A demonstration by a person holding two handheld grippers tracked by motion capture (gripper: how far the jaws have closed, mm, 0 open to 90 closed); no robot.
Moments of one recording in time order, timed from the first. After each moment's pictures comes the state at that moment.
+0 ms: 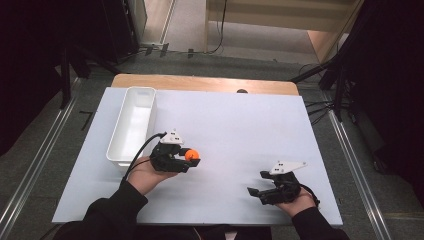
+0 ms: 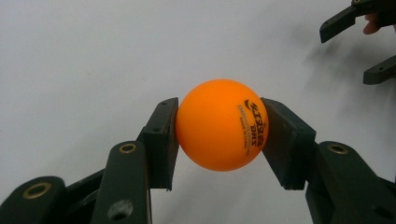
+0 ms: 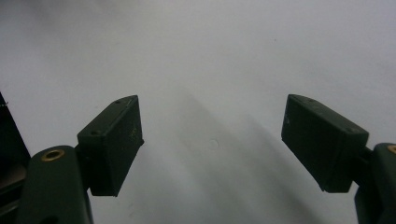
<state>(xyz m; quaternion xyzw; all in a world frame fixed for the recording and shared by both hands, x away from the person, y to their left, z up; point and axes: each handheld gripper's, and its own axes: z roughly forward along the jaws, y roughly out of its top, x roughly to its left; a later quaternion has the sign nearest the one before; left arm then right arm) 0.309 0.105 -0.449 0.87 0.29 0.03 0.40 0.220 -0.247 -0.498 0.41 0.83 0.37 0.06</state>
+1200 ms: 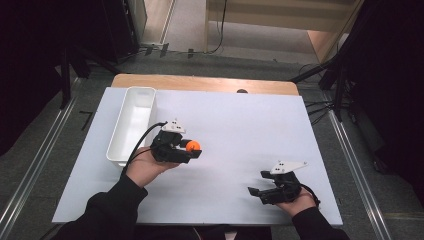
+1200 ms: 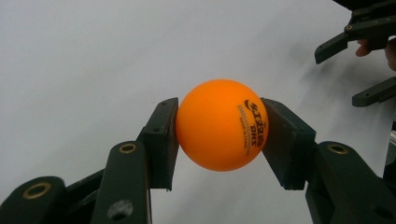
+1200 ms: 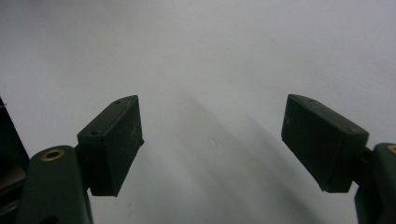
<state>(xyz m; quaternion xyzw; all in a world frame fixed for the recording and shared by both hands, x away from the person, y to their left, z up) 0.323 0.098 -0.420 0.87 0.29 0.03 0.39 0.220 -0.248 -0.498 0.41 0.83 0.37 0.06</state>
